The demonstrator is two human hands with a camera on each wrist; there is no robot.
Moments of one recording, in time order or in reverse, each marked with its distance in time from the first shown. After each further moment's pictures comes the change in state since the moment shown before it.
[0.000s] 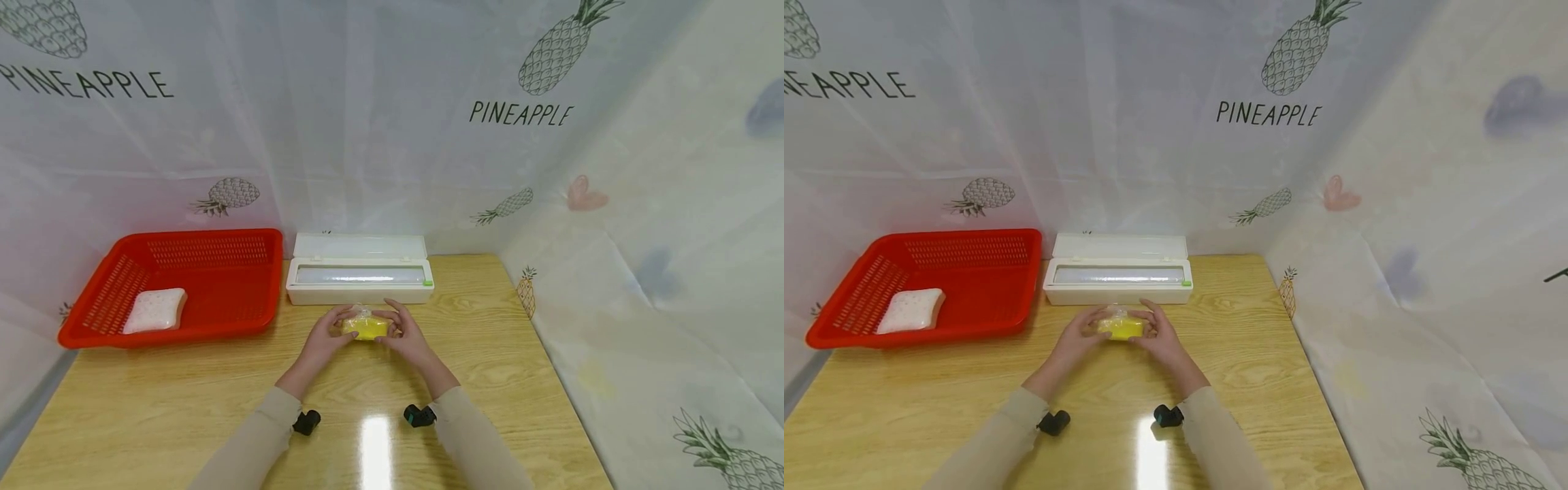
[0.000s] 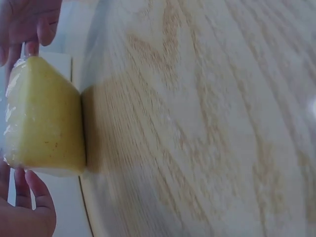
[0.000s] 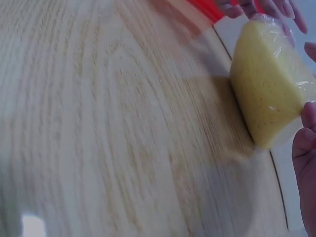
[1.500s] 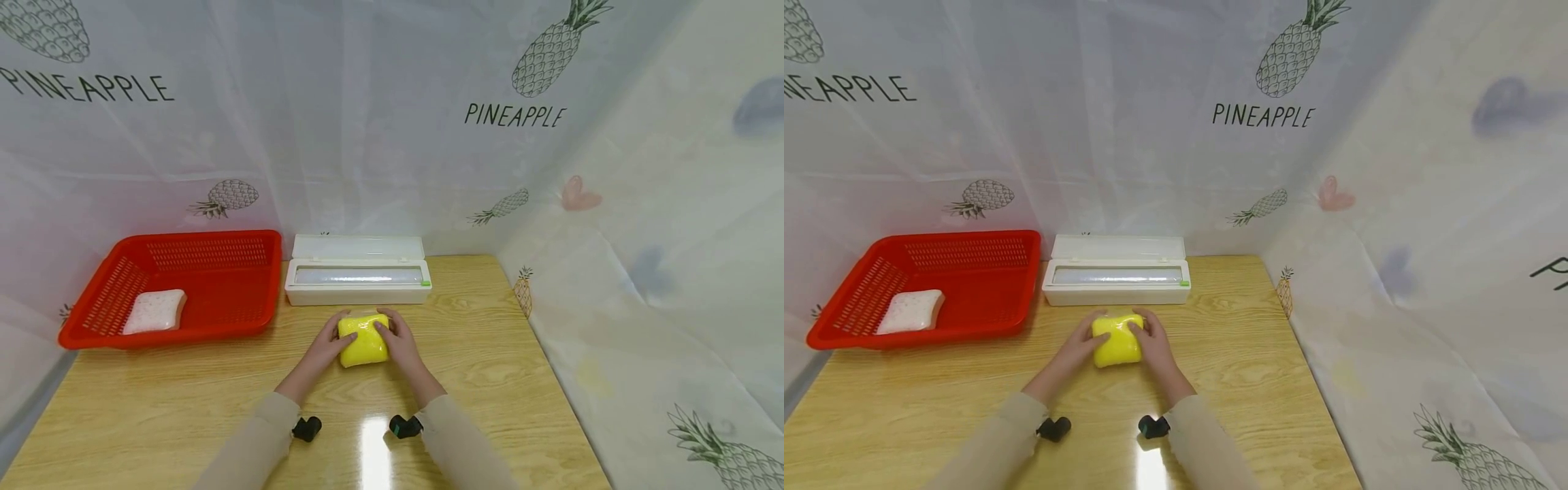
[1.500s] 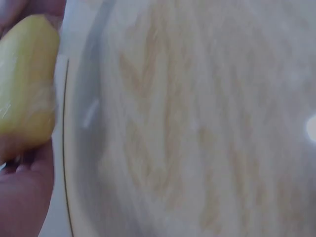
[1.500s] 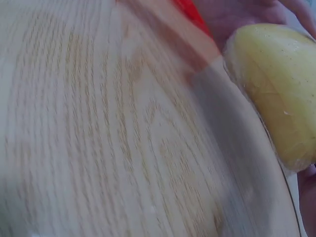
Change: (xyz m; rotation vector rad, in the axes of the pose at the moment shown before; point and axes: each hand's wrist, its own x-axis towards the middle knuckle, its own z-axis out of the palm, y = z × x) left_hand -0.012 -0.003 0.006 -0.209 -0.113 -0.152; right_hand -0.003 0.001 0.029 0.057 0.255 0.181
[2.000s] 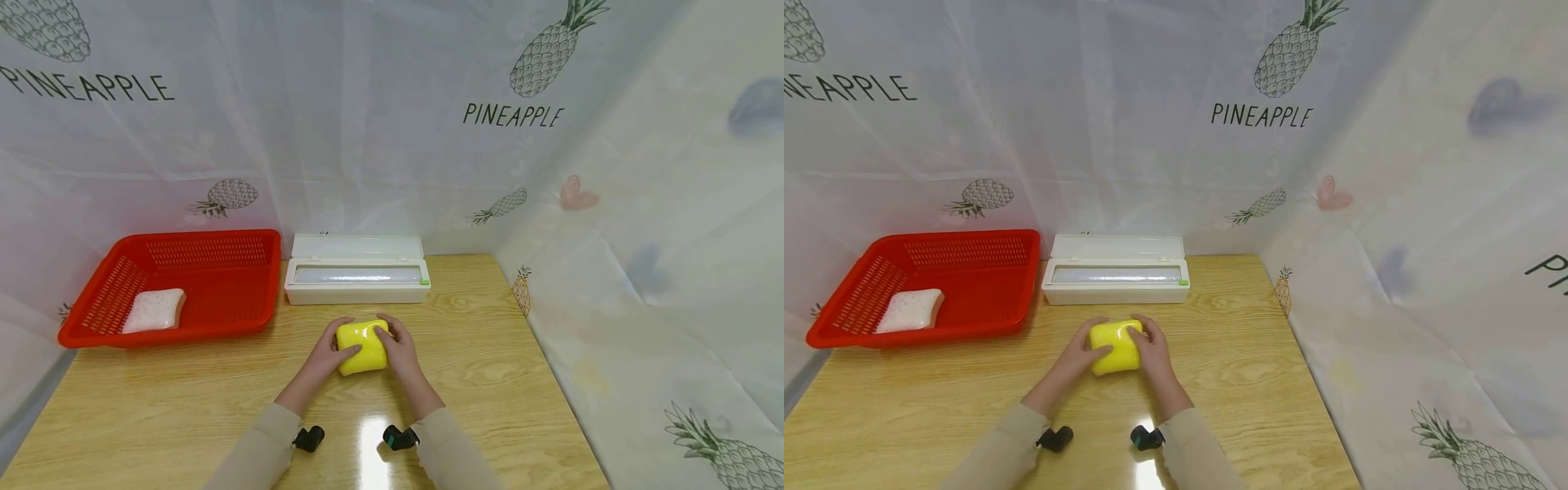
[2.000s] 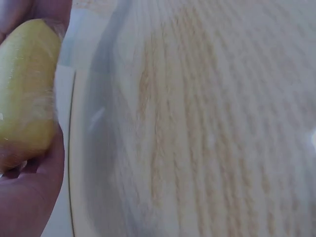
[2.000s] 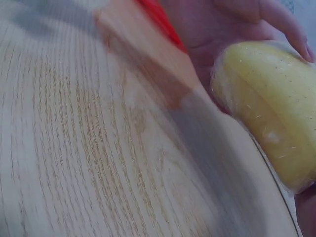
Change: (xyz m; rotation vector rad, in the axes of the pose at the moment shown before) left_hand -0.018 -0.004 0.011 -0.065 -0.008 -0.021; right_hand -0.023 -0.011 0.009 0.079 0.107 0.033
